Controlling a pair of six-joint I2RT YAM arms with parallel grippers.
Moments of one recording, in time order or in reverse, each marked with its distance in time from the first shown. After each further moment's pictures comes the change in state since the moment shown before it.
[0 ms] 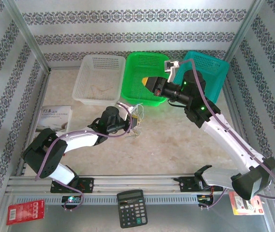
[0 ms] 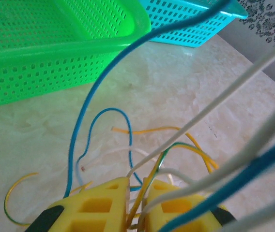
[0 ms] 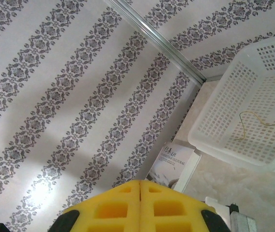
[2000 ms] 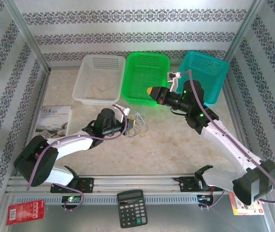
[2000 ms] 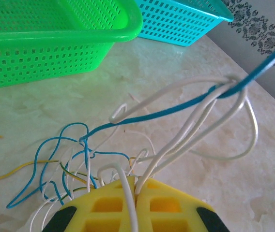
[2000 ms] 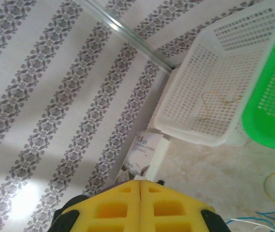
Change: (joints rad) left arm 0.007 -0.126 -0.069 -0.042 0.030 -0.047; right arm -0.069 -0.056 -0.213 0.051 0.004 -0.008
